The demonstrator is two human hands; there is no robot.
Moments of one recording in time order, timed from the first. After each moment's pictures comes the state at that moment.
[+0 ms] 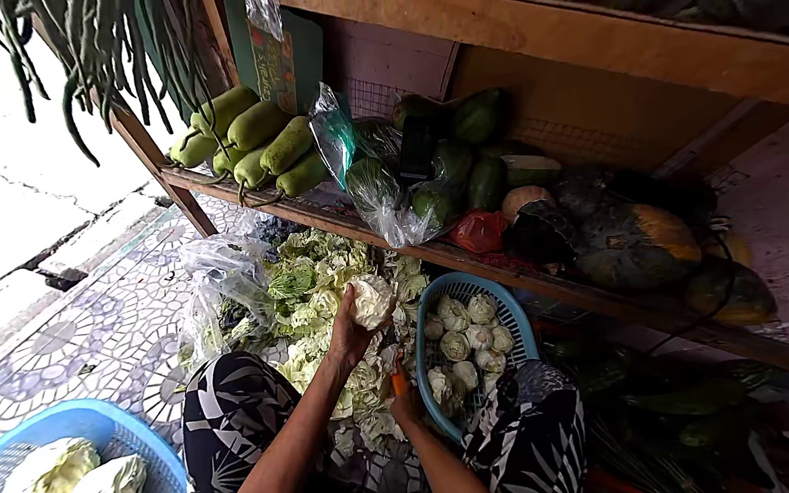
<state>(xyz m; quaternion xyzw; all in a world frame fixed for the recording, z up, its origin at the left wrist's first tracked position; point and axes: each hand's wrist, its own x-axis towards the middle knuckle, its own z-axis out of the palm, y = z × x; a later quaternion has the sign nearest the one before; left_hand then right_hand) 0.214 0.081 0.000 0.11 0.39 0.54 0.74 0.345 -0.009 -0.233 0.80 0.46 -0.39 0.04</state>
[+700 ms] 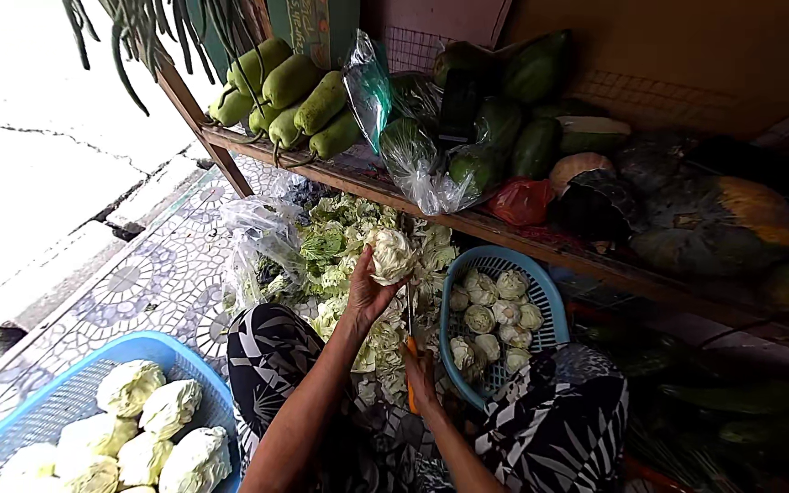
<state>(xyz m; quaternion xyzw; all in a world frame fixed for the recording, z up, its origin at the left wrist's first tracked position) 0.198 0.077 0.002 0.02 0.21 0.61 0.76 0.312 -0.043 -0.162 0.74 0.28 -0.51 -0.32</state>
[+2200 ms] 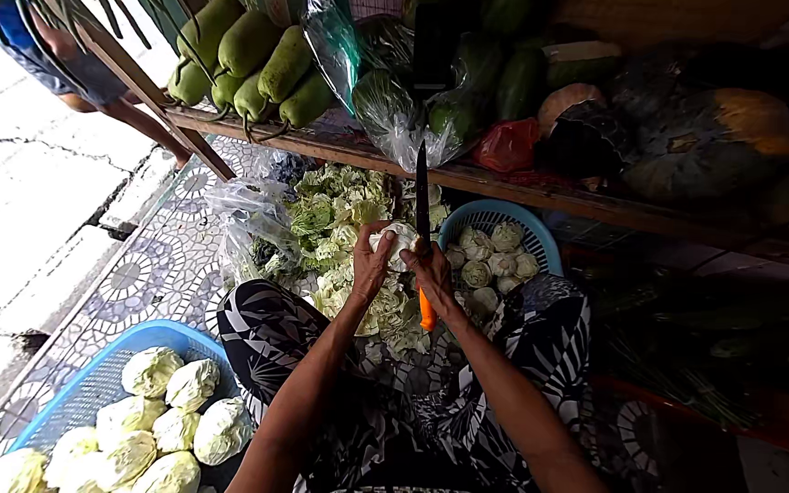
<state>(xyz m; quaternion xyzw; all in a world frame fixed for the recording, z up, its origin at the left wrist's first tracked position) 0.210 0.057 -0.038 0.54 0.46 0.55 0.45 0.342 0.023 -0.031 0.65 0.48 -0.42 -0.42</state>
